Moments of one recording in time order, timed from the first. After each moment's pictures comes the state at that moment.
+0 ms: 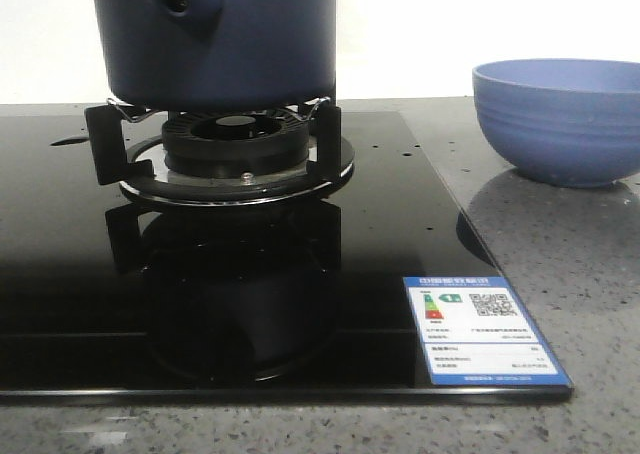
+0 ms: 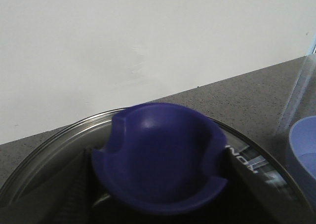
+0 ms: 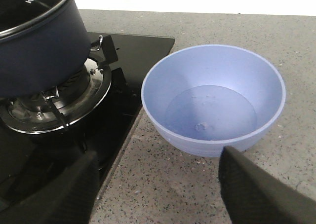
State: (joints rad) left arm -0.59 1.39 -1.01 -0.49 -0.09 0.42; right arm 0.18 0.59 -0.61 0.32 0.51 -0.22
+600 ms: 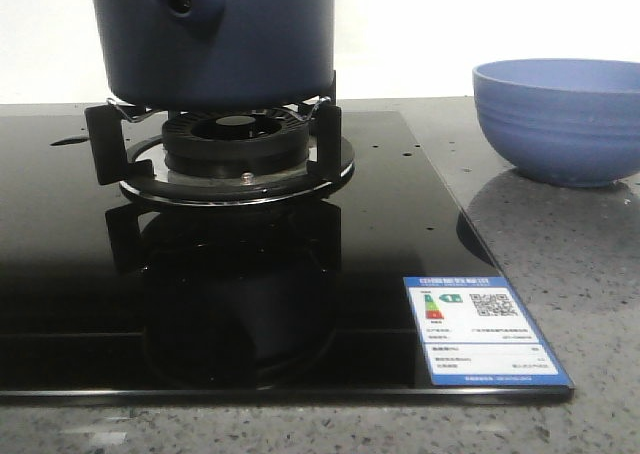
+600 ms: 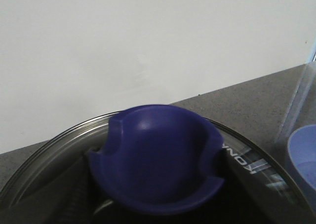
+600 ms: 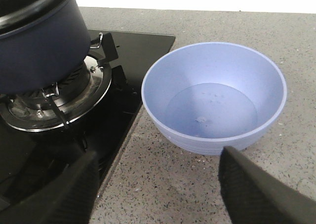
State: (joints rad) left arm -0.59 1.36 -1.01 -0.49 -0.09 0.42; right arm 0.18 0.59 -0.61 0.32 0.52 -0.22
